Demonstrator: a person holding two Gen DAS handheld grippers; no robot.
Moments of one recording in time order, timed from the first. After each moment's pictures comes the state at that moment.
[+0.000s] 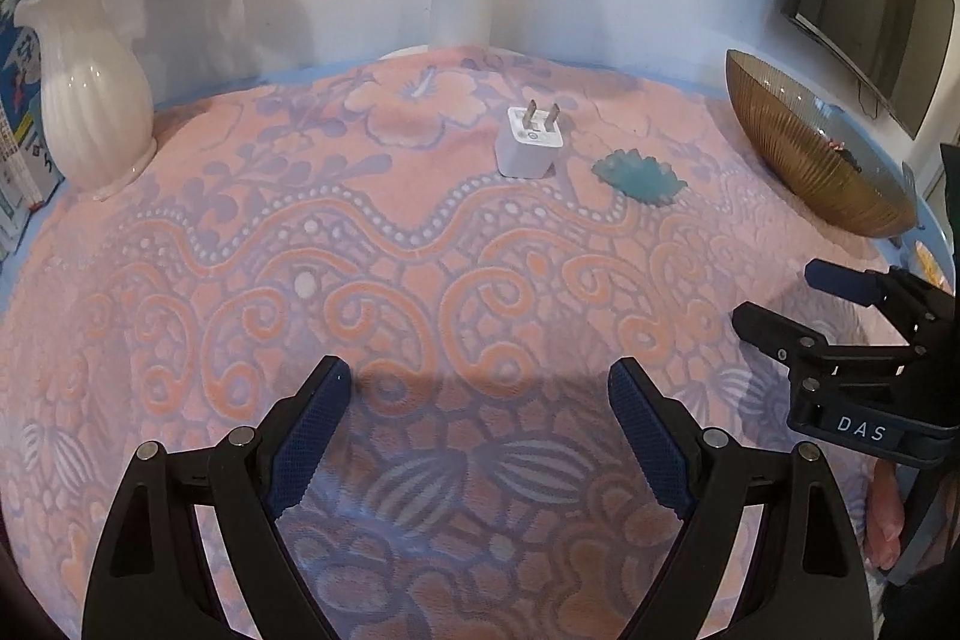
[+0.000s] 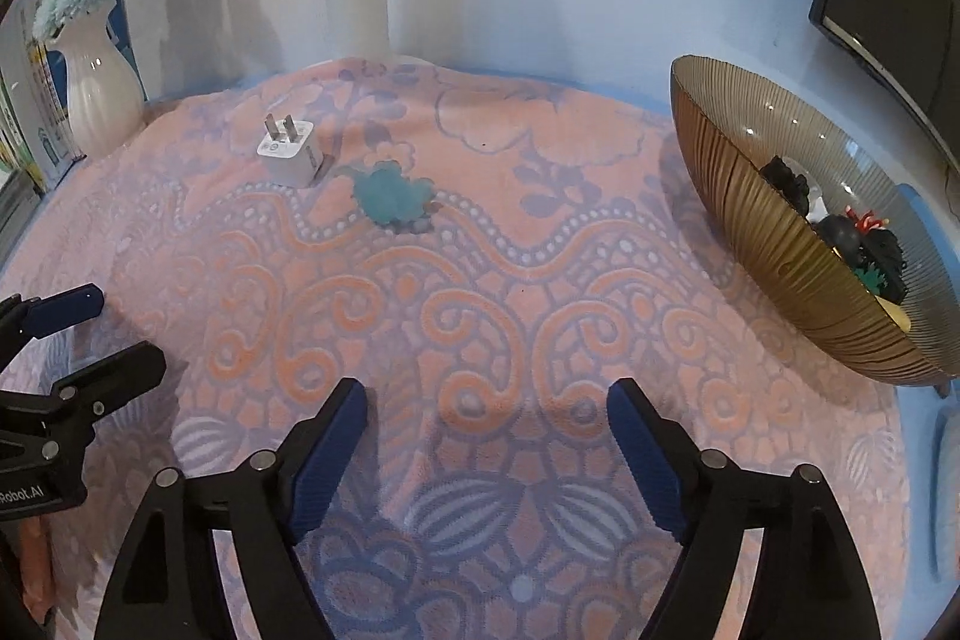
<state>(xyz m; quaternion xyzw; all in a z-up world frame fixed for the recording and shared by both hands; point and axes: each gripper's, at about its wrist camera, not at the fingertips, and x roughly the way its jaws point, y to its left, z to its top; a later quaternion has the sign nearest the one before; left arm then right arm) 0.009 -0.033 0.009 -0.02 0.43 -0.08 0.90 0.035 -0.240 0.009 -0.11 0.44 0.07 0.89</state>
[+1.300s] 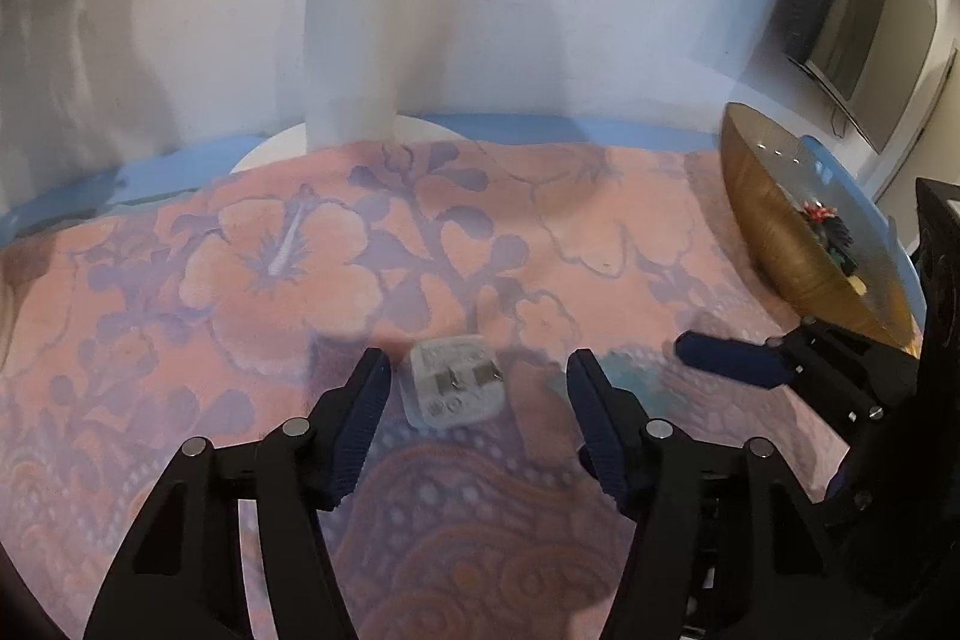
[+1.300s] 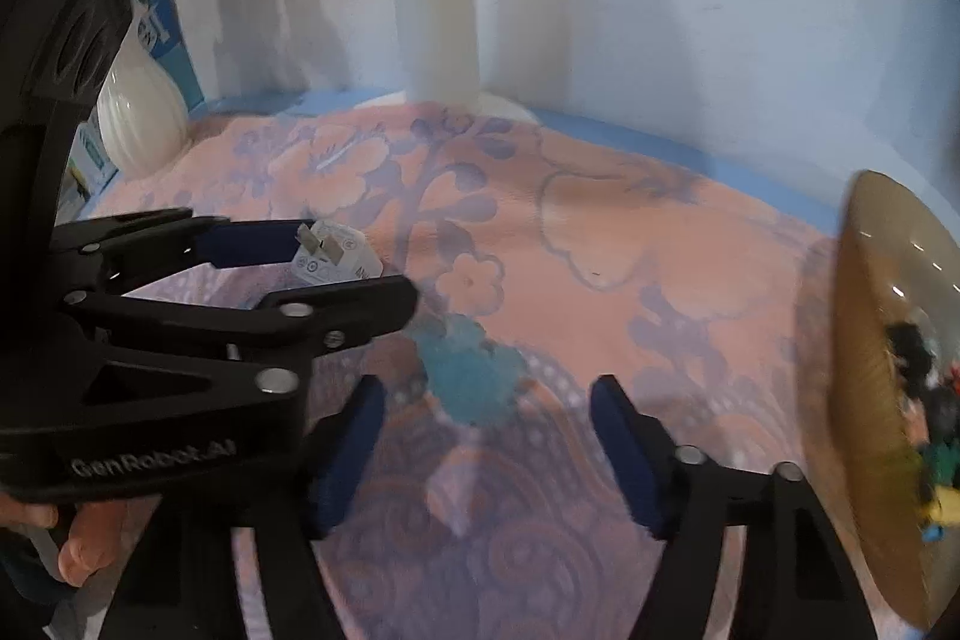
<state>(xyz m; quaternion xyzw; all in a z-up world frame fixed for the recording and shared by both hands) 0.135 -0.065 0.023 -0.04 0.43 -0.16 0.89 0.121 -0.195 0.009 -0.13 0.45 0.19 0.86</state>
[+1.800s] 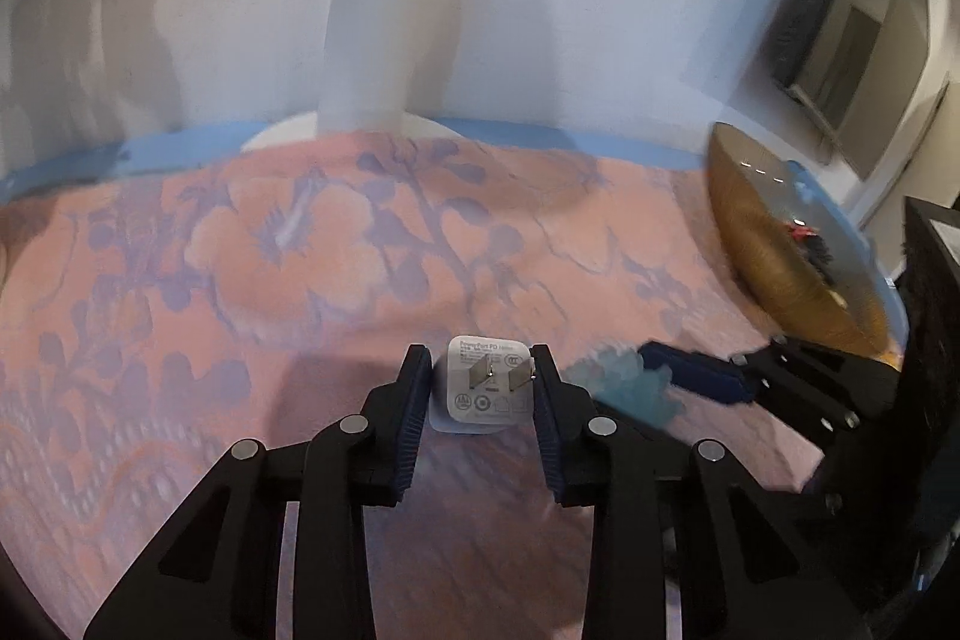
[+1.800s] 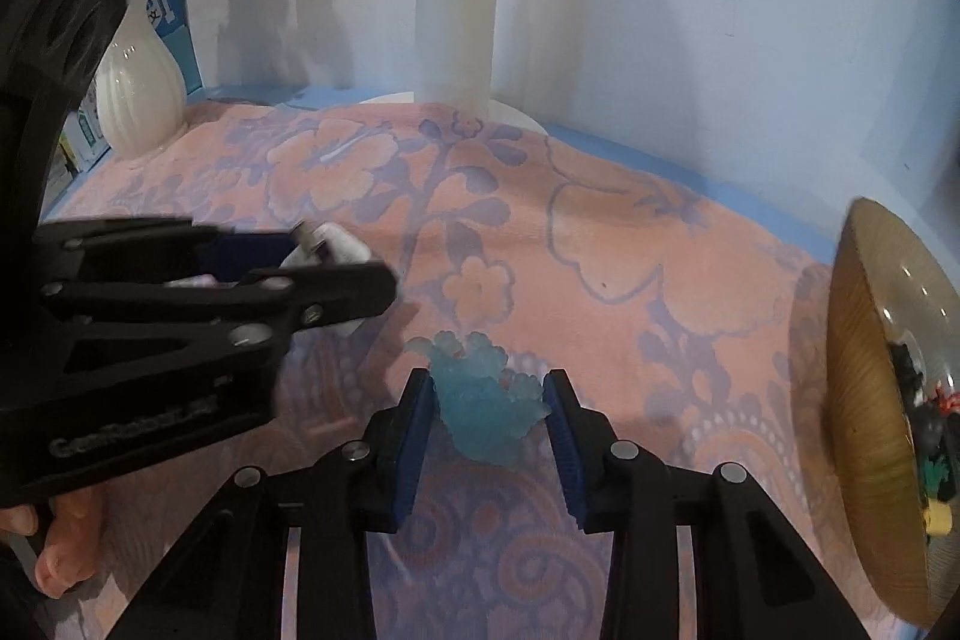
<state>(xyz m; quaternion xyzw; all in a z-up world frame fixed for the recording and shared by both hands) 0.112 -0.056 0.025 -0.08 0.42 -0.18 0.89 0.107 -0.188 0.007 -0.16 0.42 0.17 0.88</state>
